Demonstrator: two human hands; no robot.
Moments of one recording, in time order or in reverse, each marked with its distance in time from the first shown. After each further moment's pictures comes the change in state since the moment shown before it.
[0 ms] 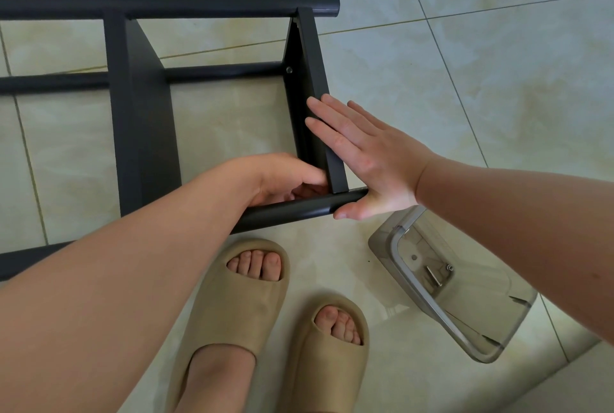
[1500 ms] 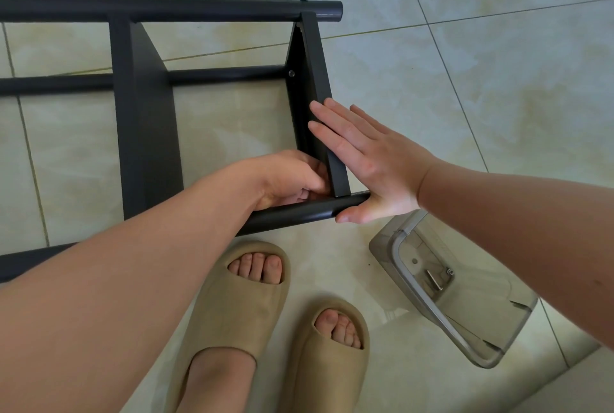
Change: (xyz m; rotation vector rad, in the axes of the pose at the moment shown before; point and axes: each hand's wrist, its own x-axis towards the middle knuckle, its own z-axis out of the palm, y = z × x) left_hand -0.009 0.006 0.005 -0.048 0.021 0.118; right_hand 0.000 0.000 0.001 -0.005 0.022 -0.008
